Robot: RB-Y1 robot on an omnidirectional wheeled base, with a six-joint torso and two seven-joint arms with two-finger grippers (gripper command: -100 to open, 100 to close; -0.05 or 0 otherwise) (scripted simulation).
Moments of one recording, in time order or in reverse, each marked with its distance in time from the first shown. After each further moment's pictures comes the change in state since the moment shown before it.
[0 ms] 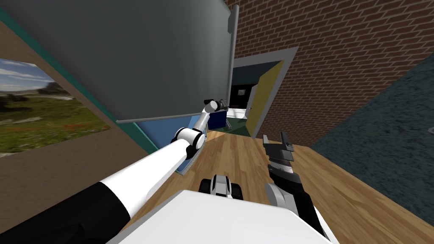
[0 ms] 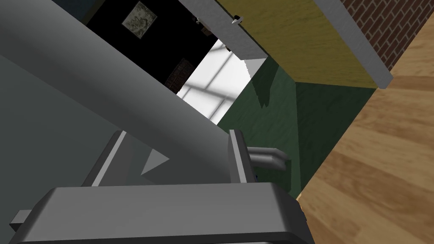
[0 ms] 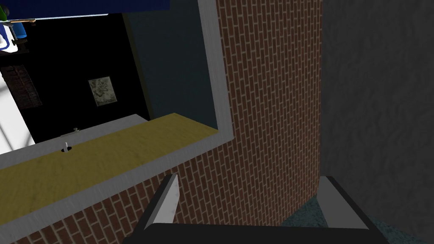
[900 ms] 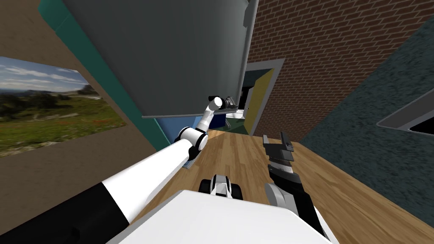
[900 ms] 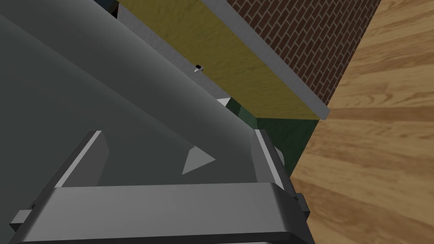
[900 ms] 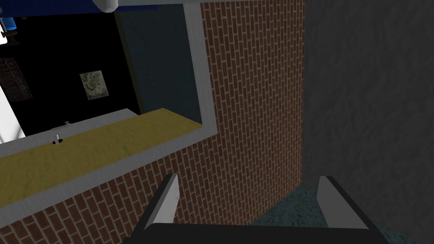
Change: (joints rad) left arm -0.035 -0.060 -0.034 -0.084 0.050 0.109 0.033; right arm 0.001 0.000 0.000 0.000 0.000 0.000 0.000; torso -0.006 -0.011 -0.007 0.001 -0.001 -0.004
